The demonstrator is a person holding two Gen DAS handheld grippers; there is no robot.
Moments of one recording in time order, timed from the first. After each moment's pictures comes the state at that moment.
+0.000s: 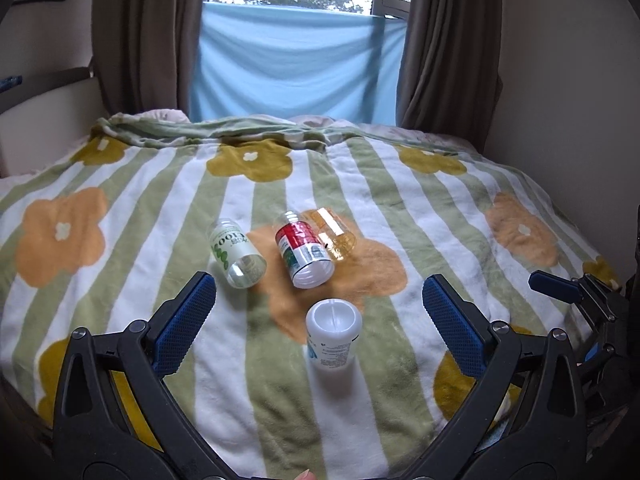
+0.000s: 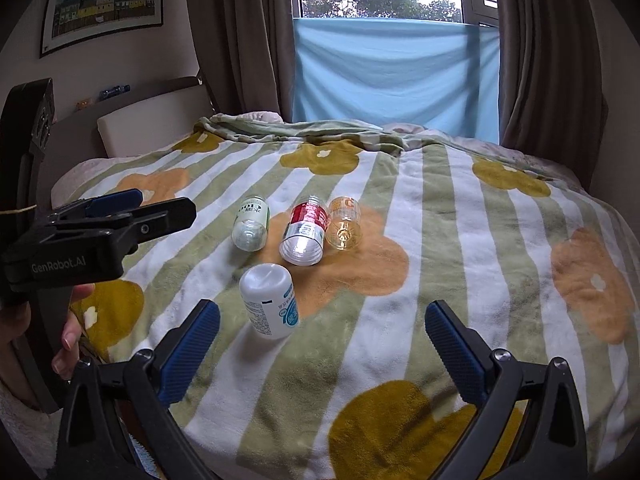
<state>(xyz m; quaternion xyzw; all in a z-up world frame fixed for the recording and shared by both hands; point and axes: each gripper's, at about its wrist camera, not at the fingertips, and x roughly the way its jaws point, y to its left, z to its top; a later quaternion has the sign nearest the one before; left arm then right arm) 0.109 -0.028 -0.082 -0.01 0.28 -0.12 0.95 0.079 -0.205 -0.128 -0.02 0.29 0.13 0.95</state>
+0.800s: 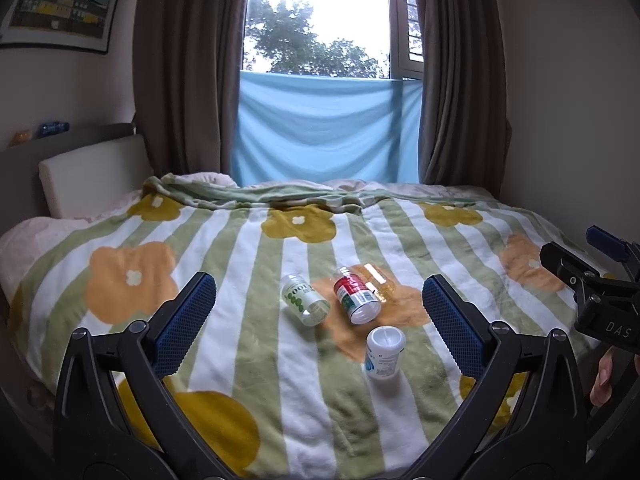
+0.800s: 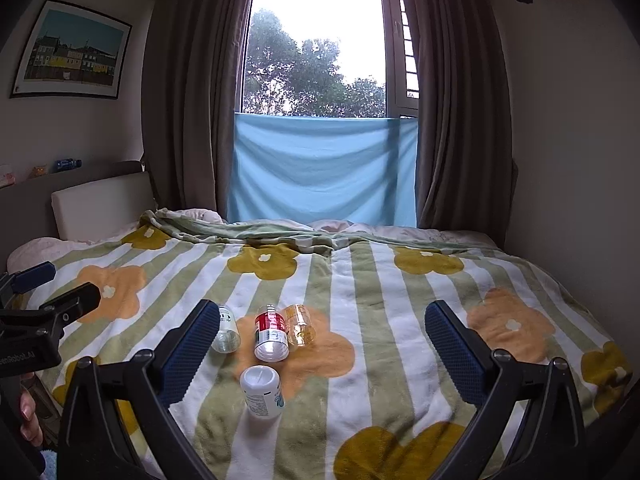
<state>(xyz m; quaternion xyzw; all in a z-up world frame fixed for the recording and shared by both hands) 0.021 0.042 -0.014 0.01 0.17 -0.07 0.98 0.005 -0.159 -0.036 -0.01 0.14 -0.03 0.99</state>
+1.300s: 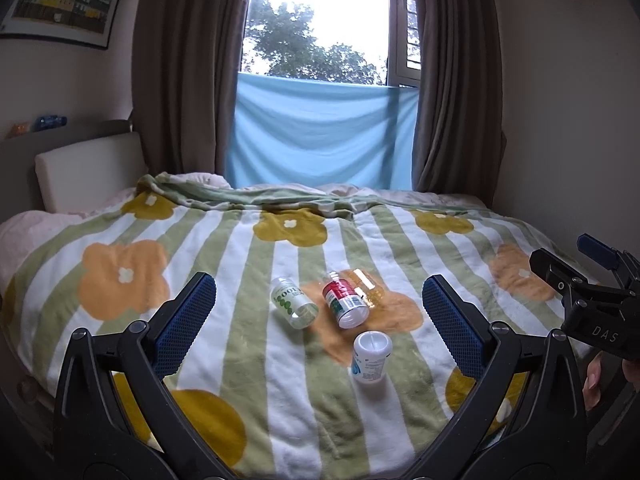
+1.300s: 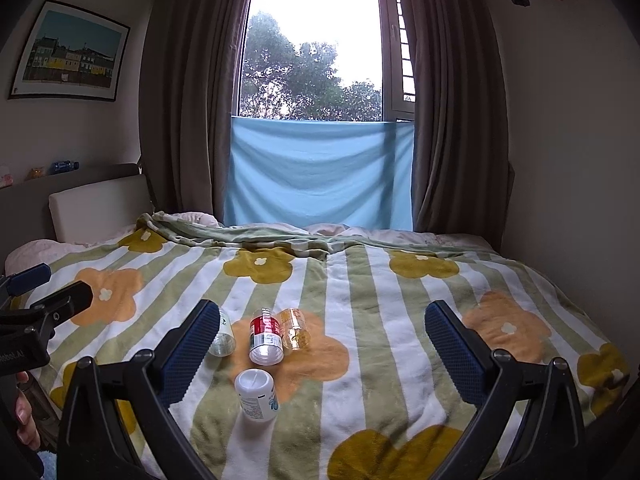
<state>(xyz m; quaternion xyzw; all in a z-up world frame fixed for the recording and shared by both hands) 0.017 0.038 -0.009 -0.02 0.17 -0.09 0.98 0.004 -0.163 -0.034 -0.02 0.13 -0.03 0.99</state>
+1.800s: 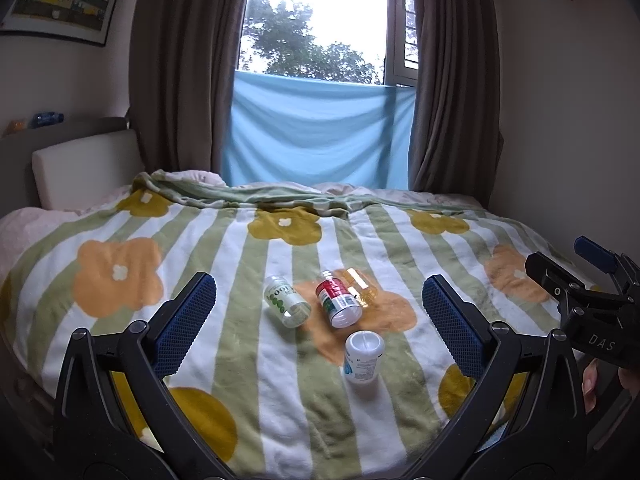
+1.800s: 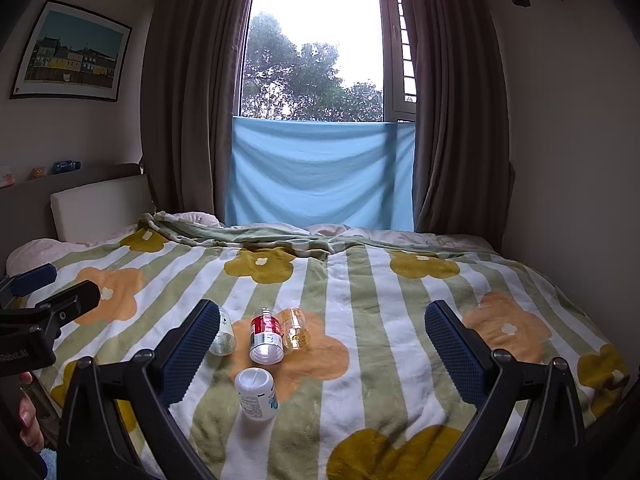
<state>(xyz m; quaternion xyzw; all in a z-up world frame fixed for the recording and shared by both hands) 0.017 0.031 -0.010 -0.02 0.17 -0.09 0.98 0.002 -0.164 -0.036 -0.02 0.13 -0.03 0.99</state>
